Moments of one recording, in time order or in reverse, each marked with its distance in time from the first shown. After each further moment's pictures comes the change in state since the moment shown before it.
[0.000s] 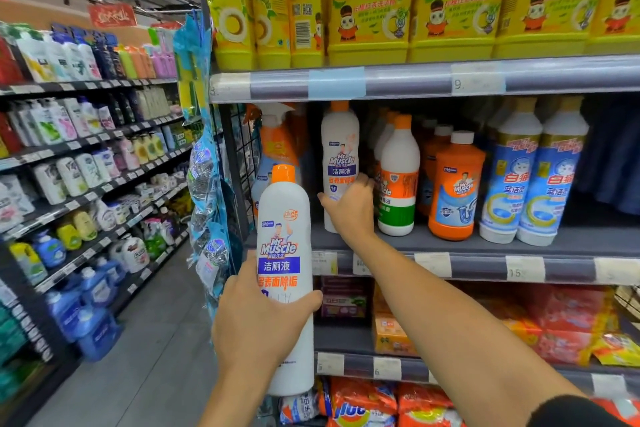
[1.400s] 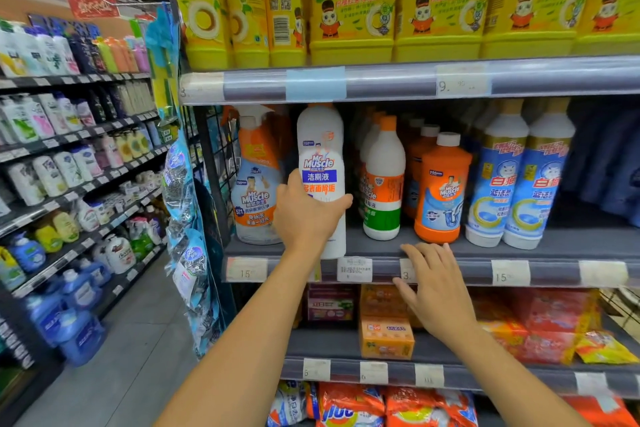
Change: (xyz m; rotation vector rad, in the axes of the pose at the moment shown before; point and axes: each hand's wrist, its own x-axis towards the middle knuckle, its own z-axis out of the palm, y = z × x) left_hand 0.112 0.084 0.108 -0.091 0.128 0.172; right_hand -0.072 0.127 -0.146 -0.669 -0.197 -0.434
